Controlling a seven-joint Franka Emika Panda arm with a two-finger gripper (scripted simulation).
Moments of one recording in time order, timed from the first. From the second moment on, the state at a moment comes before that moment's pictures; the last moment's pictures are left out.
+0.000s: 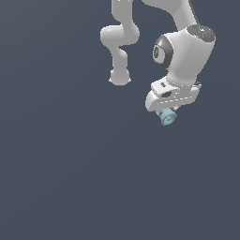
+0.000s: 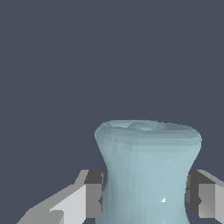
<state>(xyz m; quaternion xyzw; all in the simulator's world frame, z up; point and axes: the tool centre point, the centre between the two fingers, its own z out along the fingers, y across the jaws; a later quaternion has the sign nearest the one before) -0.050 0.198 0.222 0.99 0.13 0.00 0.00</state>
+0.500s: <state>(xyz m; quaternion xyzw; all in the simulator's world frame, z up) -0.054 0.247 0.253 0.99 0.13 0.00 0.00</state>
